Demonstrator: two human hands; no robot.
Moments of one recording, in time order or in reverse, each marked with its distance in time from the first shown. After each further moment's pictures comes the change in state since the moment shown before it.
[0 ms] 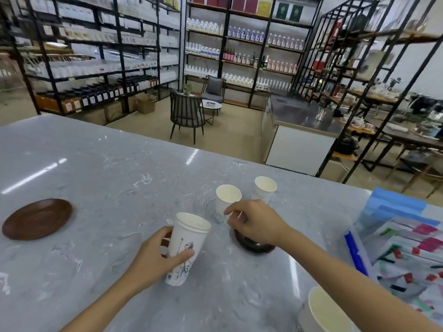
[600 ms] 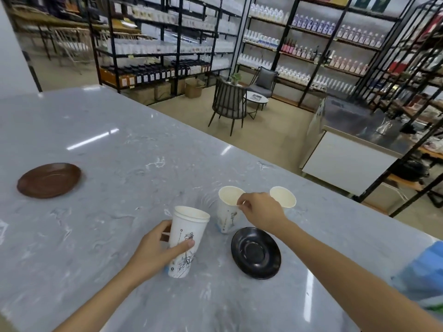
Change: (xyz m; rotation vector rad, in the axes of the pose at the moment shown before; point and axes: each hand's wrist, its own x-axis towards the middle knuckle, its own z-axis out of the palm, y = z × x) left_hand 0.036 -0.003 0.072 -0.114 0.241 -0.175; right_hand 0.113 0.111 0.018 -0.194 -0.057 -0.013
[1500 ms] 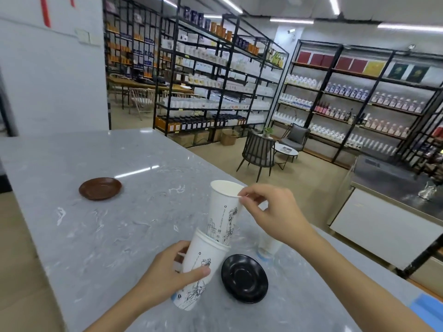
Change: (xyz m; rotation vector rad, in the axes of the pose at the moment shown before) left_hand -0.107 0.080 0.063 -0.001 0.137 0.128; right_hand -0.112 -0.022 -0.154 0.321 0.341 -0.514
